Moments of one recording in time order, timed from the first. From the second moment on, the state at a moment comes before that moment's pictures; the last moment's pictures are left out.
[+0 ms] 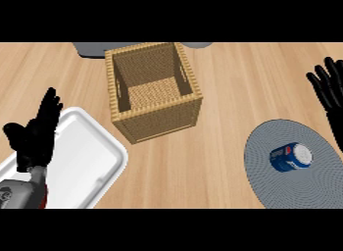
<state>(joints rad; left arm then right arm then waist) -0.14 0.41 -0.16 -1.43 0.24 0.38 0.04 -0.16 -0.48 0.00 -1.67 -0.43 0.11 -0.17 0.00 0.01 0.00</state>
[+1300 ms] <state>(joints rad) -0.20 0.46 -0.22 -1.37 0.19 0.24 0.18 0.24 -0.65 -0.29 -1.61 -0.08 0.16 -0.56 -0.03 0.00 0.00</state>
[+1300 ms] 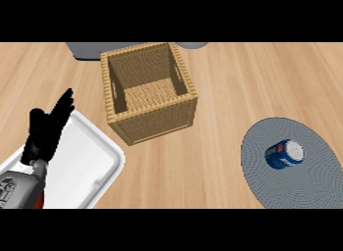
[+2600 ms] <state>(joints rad) -0.22 0.36 -0.11 -1.34 0.08 0.14 0.19 0.31 -0.64 -0.42 -1.69 0.14 0.49 -0.43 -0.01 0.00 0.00</state>
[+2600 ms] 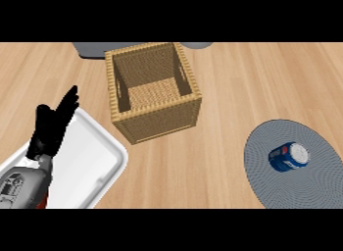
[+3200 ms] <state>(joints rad) -0.21 0.32 -0.06 -1.39 0.01 0.10 0.23 0.18 -0.50 -0.34 -1.56 0.32 0.45 -0.45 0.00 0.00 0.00</state>
